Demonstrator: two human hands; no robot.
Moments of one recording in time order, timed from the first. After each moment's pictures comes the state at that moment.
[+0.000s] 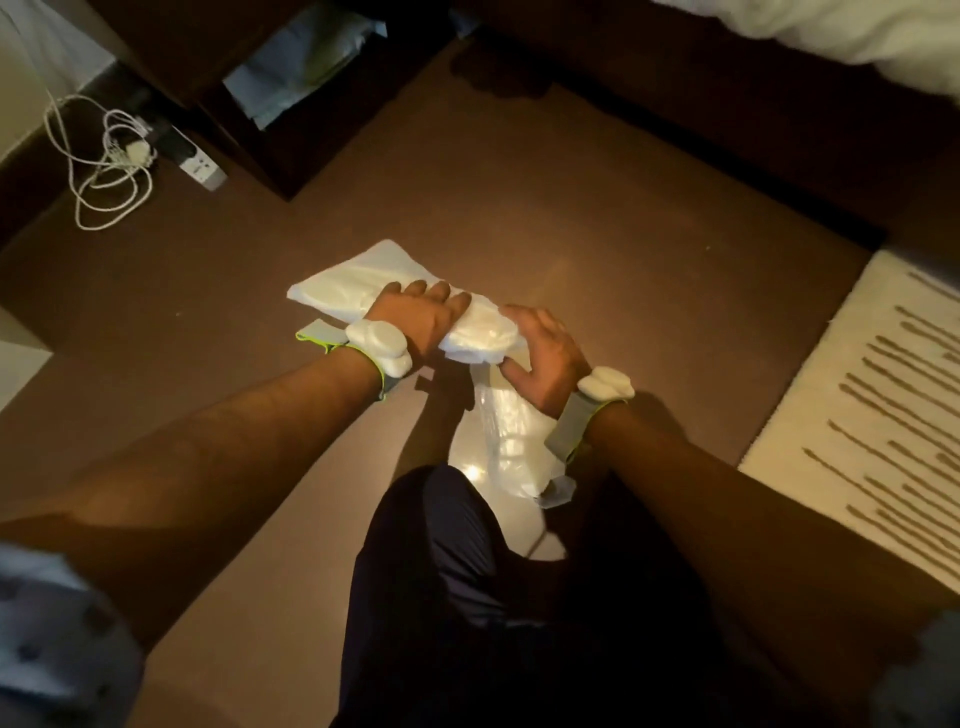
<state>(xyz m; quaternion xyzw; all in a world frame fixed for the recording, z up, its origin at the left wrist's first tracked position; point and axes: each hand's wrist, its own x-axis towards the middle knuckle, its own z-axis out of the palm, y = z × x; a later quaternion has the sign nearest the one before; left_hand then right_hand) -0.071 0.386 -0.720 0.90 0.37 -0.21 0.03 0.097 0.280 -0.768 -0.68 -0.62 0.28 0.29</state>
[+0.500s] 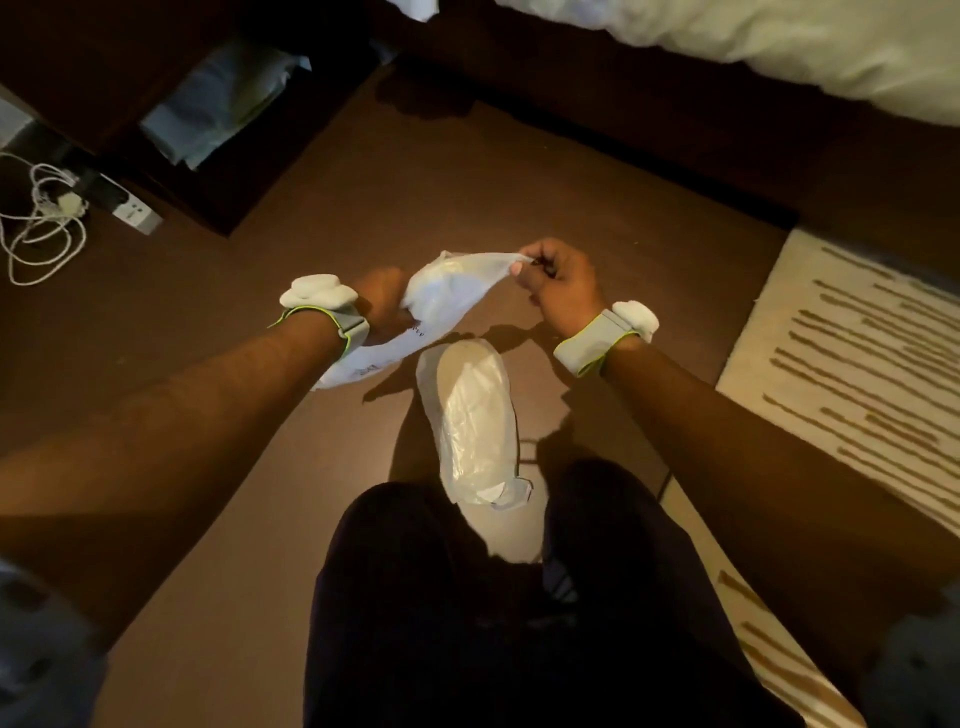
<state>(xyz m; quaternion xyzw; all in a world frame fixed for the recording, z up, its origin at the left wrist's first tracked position) 0.003 0.401 -0.688 0.83 0.48 -0.13 0.24 0.201 0.309 -0.728 -0.69 -0.37 0.38 0.49</state>
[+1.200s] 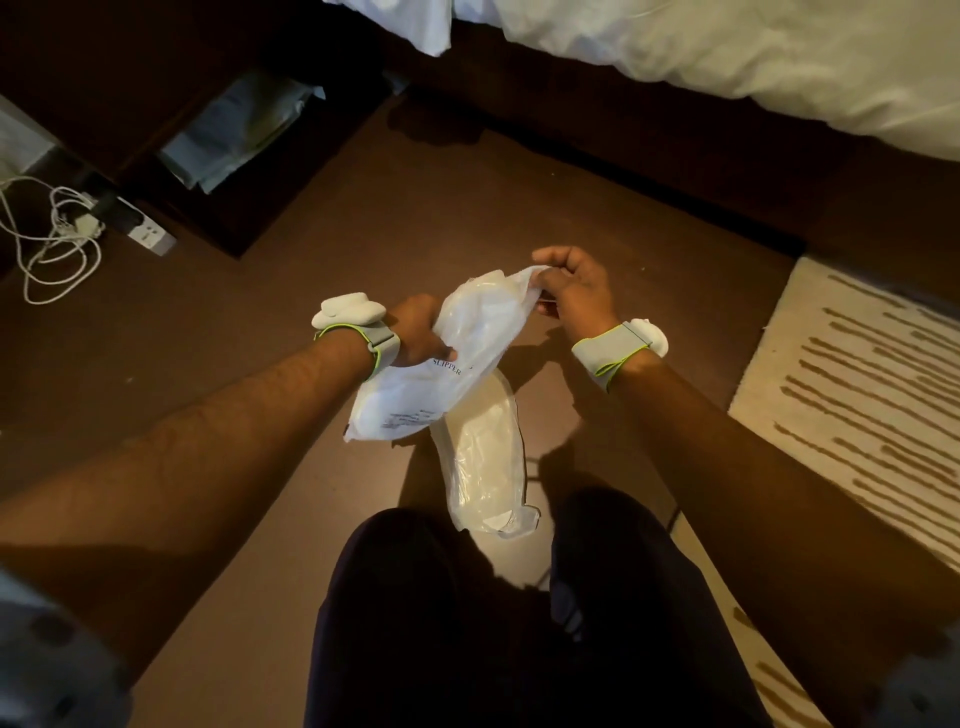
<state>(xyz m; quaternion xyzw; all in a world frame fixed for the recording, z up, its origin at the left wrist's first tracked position) 0.025 0.395 -0.687 0.77 0.51 -0.13 0.36 0.203 0.327 -0.711 -0.66 -0.26 0.44 0.55</state>
